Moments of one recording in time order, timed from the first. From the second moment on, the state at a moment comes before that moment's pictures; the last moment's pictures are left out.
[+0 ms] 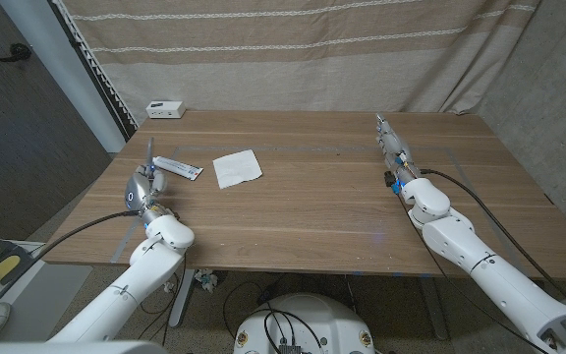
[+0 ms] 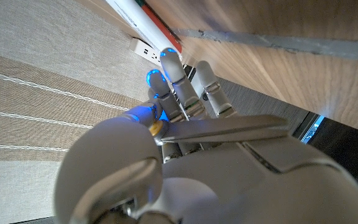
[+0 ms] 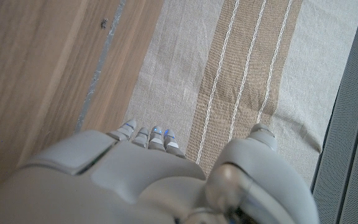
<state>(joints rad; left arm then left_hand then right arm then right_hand) 1.10 0.54 0.27 -1.59 -0.05 0.29 1.04 0.81 0.19 0.74 0.04 0.19 0.62 -0.08 0.54 1.00 0.98 -0.22 0.81 1.12 1.13 -0.22 0.55 1.13 0.46 -0.05 1.00 0.44 -0.95 -0.55 -0.36 -1.55 0.56 0.22 -0.17 0.39 0.08 -0.24 -0.06 0.55 -0.08 0.08 0.20 0.18 -0.10 0.06 0.22 0.18 -0.17 0.01 0.18 0.18 -0.13 0.01 0.20 0.18</state>
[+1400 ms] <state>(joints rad) 1.15 0.49 0.18 -1.67 -0.25 0.26 0.95 0.82 0.17 0.89 -0.07 0.17 0.70 -0.12 0.53 0.94 1.08 -0.19 1.29 1.24 1.42 -0.21 1.12 1.21 0.94 -0.13 1.56 0.72 -0.92 -0.55 -0.40 -1.54 0.57 0.17 -0.13 0.39 0.08 -0.25 -0.06 0.55 -0.07 0.08 0.20 0.18 -0.09 0.06 0.22 0.18 -0.17 0.01 0.18 0.18 -0.11 0.02 0.20 0.18</state>
